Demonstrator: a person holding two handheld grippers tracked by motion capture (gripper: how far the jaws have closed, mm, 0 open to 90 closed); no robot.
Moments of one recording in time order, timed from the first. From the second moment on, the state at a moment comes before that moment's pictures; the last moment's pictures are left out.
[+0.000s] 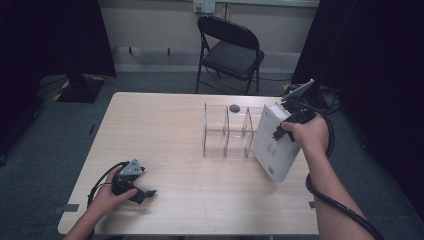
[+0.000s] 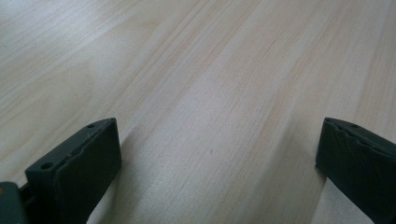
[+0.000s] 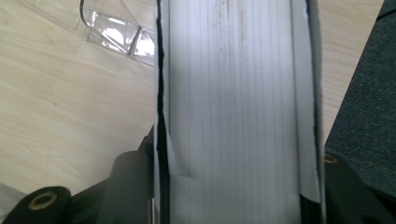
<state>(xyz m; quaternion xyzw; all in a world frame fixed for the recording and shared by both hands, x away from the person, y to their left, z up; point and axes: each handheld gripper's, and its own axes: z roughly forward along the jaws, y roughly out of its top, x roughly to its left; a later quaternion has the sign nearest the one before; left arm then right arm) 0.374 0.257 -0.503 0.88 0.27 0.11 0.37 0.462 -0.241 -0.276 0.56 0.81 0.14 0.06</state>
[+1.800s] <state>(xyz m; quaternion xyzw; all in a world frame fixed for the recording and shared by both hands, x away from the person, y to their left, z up) 0.374 0.257 -0.503 0.88 0.27 0.11 0.37 0.498 -0.231 -0.276 0.60 0.78 0.15 0.08</state>
